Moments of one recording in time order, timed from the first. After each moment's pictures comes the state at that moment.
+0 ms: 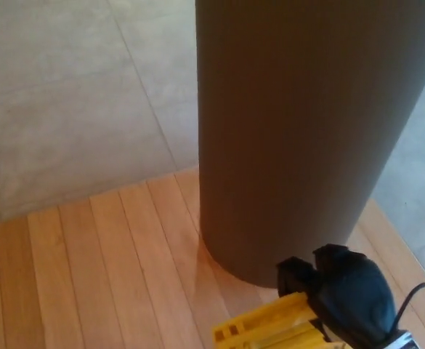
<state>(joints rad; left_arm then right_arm) 0.16 0.29 0.43 1.27 -0.14 -0.39 0.08 -0.22 -0.32 0.47 0.63 -1.16 -0.37 -0.84</state>
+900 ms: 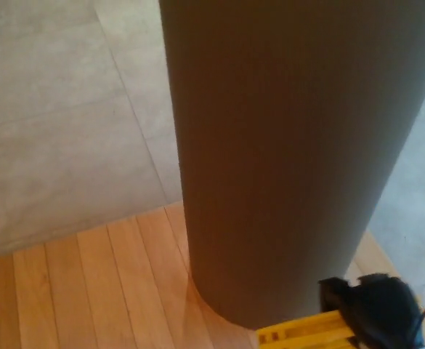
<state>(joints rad) 0.16 0.27 0.40 1.26 -0.13 -0.42 0.07 -0.30 -0.31 0.52 0.97 -1.05 -0.24 -0.82</state>
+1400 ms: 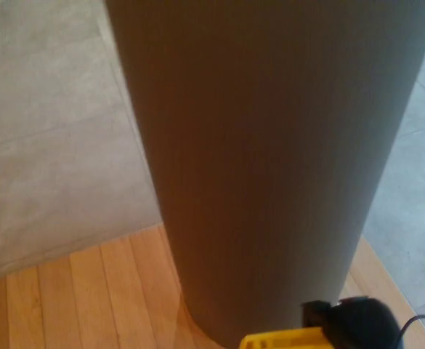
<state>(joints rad) 0.17 0.26 0.38 1.25 -0.12 -0.47 0.09 -0.33 -0.27 0.58 1.11 -0.99 -0.26 -0.81</state>
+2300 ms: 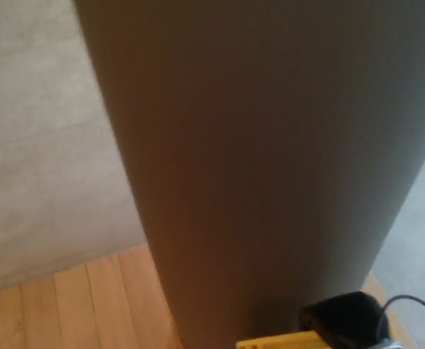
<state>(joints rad) 0.16 0.25 0.33 1.22 -0.09 -0.59 0.12 -0.41 -0.22 0.68 1.16 -0.95 -0.17 -0.54</state>
